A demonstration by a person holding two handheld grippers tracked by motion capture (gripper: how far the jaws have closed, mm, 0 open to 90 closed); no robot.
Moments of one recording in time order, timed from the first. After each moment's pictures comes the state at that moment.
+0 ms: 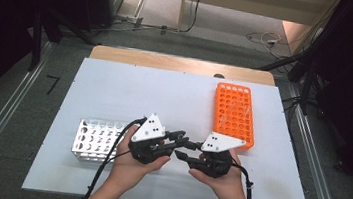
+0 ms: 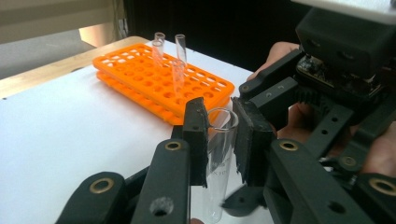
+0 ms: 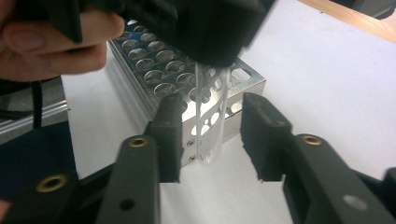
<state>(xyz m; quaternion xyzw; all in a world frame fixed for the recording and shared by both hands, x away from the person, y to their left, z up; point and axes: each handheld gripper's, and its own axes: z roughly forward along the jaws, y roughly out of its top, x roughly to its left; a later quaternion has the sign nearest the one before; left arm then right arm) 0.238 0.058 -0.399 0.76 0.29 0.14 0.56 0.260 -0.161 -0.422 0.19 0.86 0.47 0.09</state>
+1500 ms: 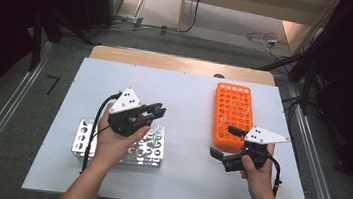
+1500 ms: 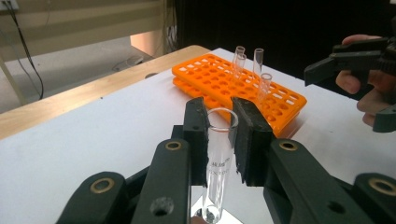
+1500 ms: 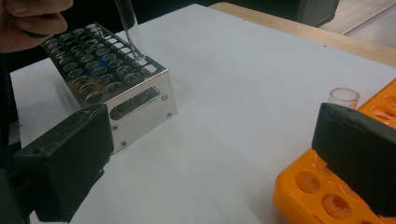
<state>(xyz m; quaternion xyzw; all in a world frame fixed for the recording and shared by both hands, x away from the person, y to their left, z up) 0.279 0.112 -0.392 0.74 0.34 0.20 0.55 0.293 -0.248 -0.424 0.26 0.81 0.51 0.11</state>
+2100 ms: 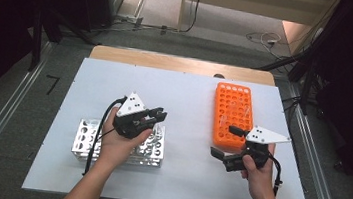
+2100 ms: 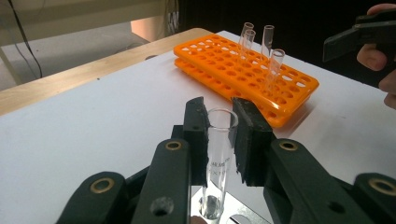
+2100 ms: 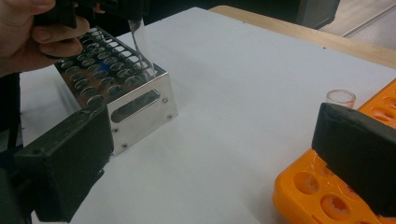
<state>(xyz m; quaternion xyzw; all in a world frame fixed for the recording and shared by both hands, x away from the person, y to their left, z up) 0.286 0.106 -0.414 0.75 0.35 0.20 0.53 0.293 -0.250 -0.423 0.26 0.81 0.52 0.11</state>
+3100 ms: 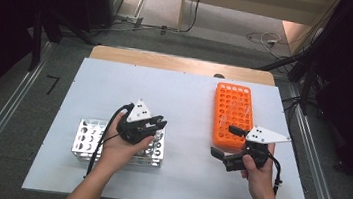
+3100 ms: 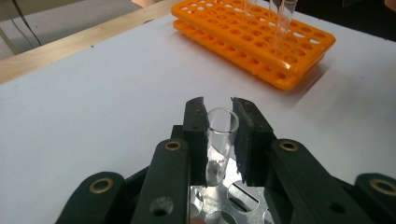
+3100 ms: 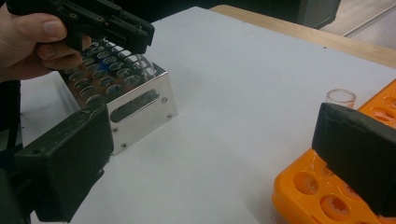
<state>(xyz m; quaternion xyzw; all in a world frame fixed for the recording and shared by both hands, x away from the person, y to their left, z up) 0.285 0.096 -0.430 0.79 0.35 0.19 0.47 0.294 -0.250 -0.423 0.26 0.81 0.52 0.11</state>
